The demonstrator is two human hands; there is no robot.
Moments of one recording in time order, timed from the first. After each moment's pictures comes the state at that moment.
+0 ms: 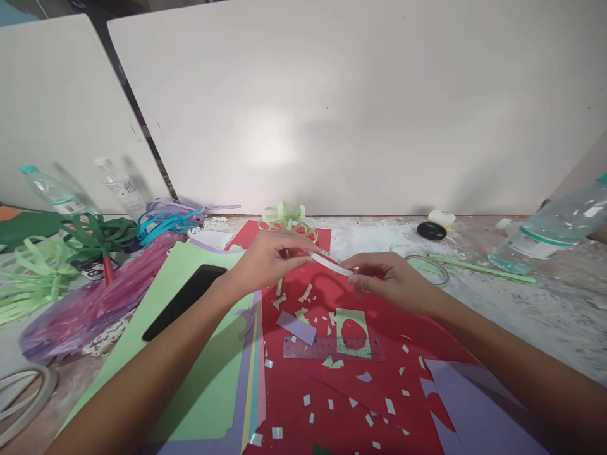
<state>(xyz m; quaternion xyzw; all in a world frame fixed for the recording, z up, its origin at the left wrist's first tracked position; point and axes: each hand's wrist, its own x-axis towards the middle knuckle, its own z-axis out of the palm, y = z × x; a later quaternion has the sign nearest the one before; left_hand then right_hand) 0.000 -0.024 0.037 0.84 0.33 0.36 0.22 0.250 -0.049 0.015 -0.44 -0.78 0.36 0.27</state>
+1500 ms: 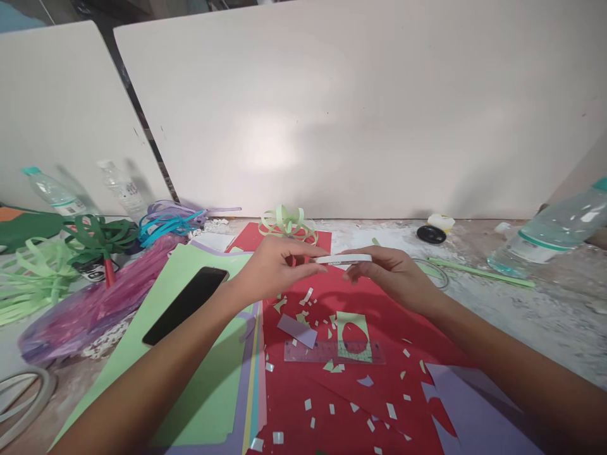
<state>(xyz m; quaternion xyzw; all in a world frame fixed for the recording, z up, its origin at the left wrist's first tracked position) 0.008 -0.037 0.044 0.83 0.35 0.36 0.25 0.249 -0.044 0.007 -0.39 -0.69 0.46 0.40</state>
